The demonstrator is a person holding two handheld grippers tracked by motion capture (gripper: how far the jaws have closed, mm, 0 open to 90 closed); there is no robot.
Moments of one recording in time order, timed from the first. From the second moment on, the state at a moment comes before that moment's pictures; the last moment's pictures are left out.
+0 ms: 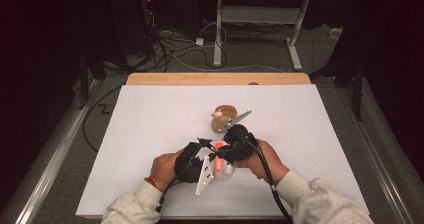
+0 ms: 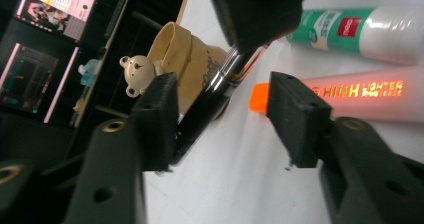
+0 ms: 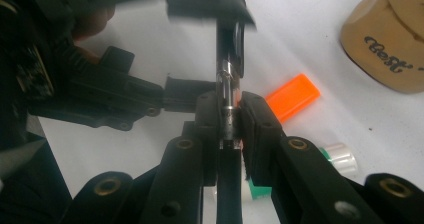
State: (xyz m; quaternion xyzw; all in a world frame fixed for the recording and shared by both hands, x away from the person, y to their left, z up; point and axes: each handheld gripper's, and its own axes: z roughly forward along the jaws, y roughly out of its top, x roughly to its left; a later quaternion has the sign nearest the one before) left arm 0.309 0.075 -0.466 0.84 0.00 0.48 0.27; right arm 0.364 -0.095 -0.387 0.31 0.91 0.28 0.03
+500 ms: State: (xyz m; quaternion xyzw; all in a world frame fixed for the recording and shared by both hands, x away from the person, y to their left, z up) left arm 0.304 0.063 -0.472 0.84 -0.05 0.51 0.19; right arm 0.361 -0.079 -0.385 0.28 0.92 0.26 0.03
